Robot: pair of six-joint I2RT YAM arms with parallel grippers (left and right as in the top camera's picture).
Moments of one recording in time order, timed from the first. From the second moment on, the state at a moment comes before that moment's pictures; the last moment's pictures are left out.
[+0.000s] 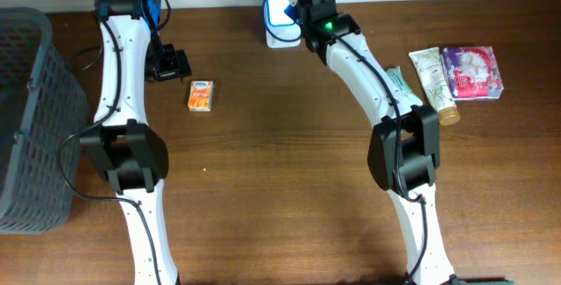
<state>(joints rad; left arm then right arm) 0.02 2.47 2.57 -1.68 -0.11 -0.29 0.37 2.45 2.25 -0.25 0.24 -0.73</state>
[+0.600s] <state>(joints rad) 0.02 2.47 2.57 -1.68 -0.11 -0.29 -0.11 2.31 2.20 -0.99 0.30 0.01</state>
